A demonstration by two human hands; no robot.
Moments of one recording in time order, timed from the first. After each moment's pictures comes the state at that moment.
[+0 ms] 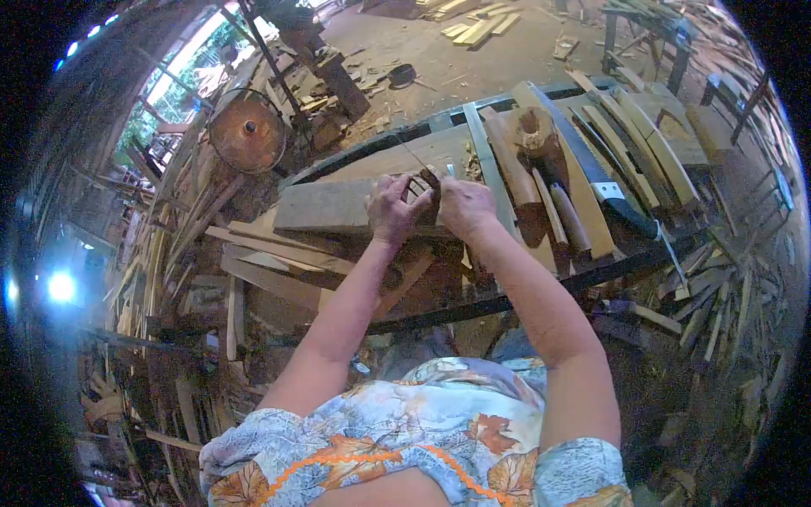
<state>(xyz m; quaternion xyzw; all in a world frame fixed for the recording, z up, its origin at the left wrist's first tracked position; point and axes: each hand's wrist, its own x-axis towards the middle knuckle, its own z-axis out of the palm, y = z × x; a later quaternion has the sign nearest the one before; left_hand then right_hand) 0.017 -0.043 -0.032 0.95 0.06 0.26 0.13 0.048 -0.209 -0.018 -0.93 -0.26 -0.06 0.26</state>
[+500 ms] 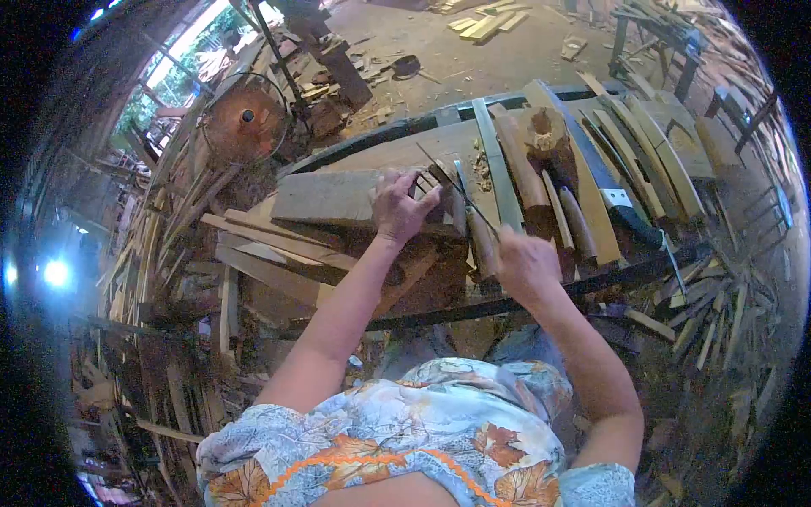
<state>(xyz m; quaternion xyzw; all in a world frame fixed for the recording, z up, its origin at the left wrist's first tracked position) 0.016 -0.043 -0.034 0.95 0.06 0.28 0.15 -0.021 -0.287 -0.012 -0.93 -0.25 -0.05 0.25</state>
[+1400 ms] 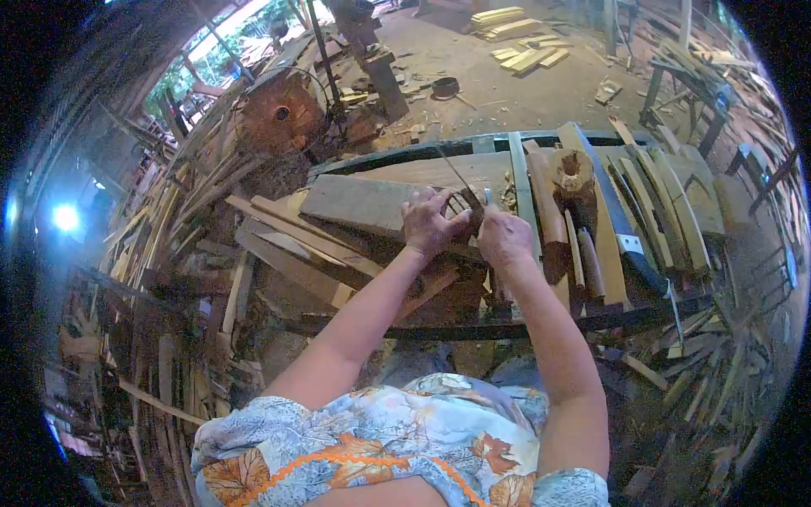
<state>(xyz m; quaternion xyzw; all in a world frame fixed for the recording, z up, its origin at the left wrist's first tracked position) 0.010 -0.048 -0.022 0.95 0.08 0.26 0.14 0.047 -0.206 -0.020 -0.94 -0.24 -0.07 0.25</state>
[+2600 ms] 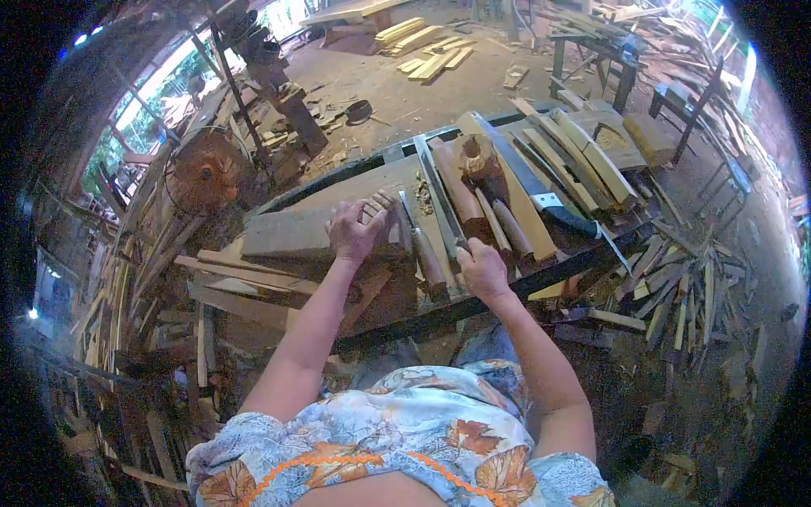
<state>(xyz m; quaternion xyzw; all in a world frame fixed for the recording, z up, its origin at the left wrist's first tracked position) 0.012 -0.051 -0.033 0.95 0.09 0.28 0.13 -0.018 -0.318 -0.057 -0.87 -0.09 -0.01 0.48</state>
